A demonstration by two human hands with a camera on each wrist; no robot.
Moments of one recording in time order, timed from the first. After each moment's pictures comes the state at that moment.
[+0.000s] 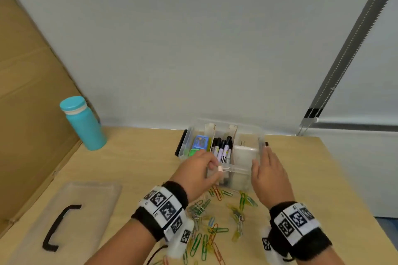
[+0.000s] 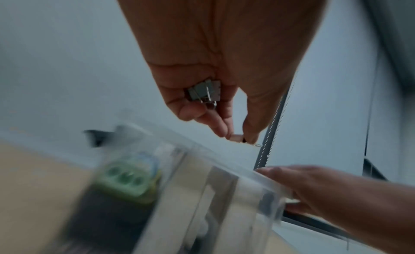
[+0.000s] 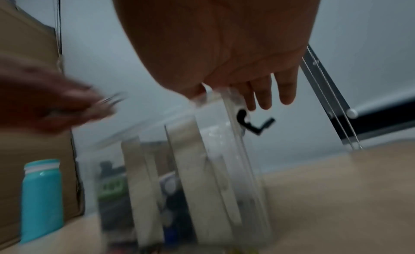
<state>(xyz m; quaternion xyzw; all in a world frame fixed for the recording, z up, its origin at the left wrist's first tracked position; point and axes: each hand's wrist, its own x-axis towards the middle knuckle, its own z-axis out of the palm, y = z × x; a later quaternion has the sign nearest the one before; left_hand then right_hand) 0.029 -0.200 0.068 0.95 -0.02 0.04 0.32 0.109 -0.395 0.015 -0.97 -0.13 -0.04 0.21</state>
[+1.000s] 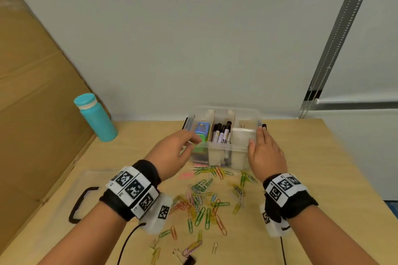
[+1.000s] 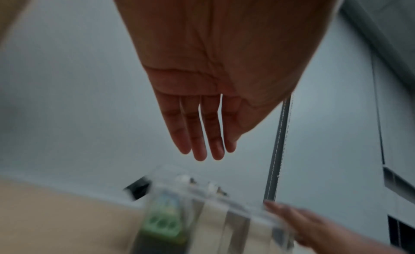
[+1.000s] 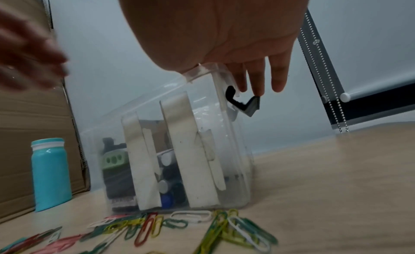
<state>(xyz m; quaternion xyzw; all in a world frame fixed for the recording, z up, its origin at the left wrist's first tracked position) -0.011 -0.176 0.101 0.96 -0.04 0.07 0.27 0.109 -0.398 0.011 -0.97 -0.12 -0.04 0.21</state>
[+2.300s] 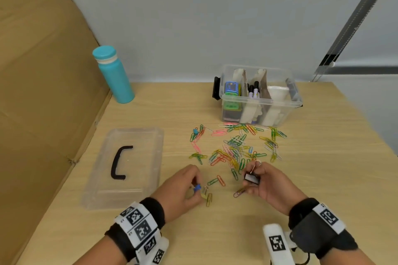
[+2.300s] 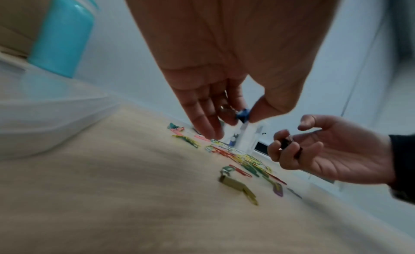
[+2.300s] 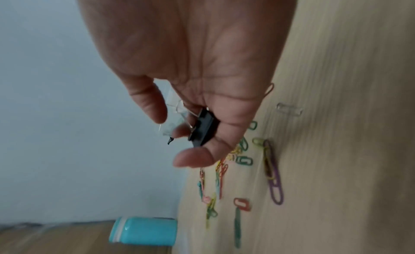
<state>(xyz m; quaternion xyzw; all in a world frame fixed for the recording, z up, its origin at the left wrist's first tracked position) -0.175 -0.093 -0.016 0.93 -0.08 -0.06 0.35 -0.082 -0.333 -0.016 -0.53 0.08 0.36 0.76</state>
